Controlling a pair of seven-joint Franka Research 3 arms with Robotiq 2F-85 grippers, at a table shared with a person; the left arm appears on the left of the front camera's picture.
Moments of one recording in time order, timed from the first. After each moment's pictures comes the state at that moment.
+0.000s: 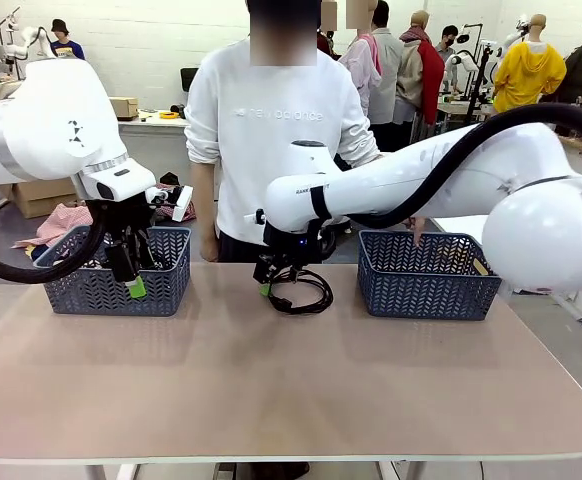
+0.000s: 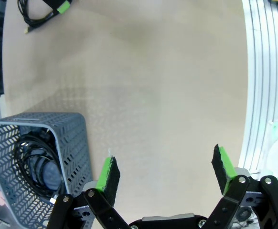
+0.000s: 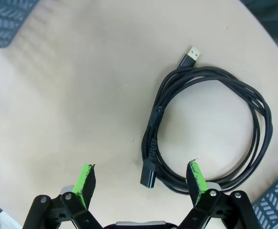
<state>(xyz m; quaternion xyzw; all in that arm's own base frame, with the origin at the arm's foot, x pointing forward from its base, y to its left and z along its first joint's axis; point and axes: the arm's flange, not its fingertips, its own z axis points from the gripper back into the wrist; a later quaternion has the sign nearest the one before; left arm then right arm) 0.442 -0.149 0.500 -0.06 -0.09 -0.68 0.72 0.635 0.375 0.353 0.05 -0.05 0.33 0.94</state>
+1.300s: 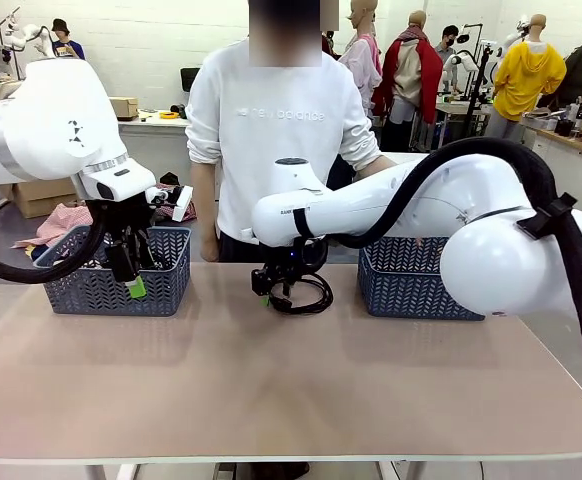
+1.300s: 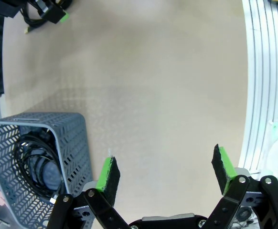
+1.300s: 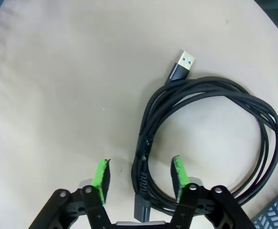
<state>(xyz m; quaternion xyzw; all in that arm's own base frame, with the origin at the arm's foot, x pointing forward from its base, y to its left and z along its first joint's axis) 0.442 -0.149 0.500 -0.06 -0.09 -0.68 0.72 0.654 0.389 0.314 0.02 -0.03 0.29 0.96</state>
